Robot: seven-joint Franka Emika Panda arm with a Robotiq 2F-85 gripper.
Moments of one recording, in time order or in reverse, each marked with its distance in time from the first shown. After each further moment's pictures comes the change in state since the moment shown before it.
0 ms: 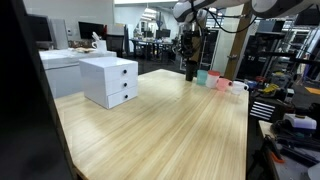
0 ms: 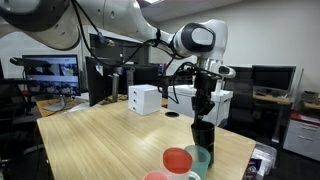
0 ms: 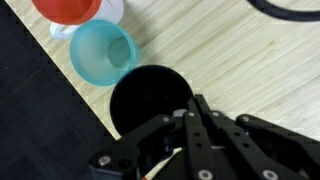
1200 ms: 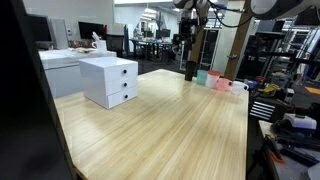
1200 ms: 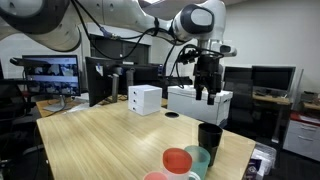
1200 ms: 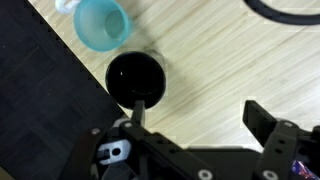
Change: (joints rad) arm 0.004 0.007 -0.001 0.171 0.008 -0.047 0.034
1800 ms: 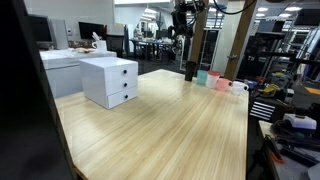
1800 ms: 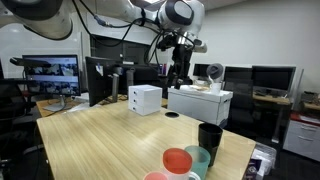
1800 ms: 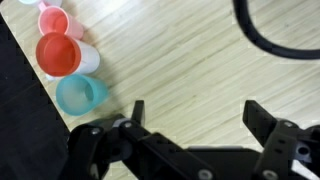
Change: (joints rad) arm 0.139 -0.122 0.002 -0.096 -0.005 -0.276 0.000
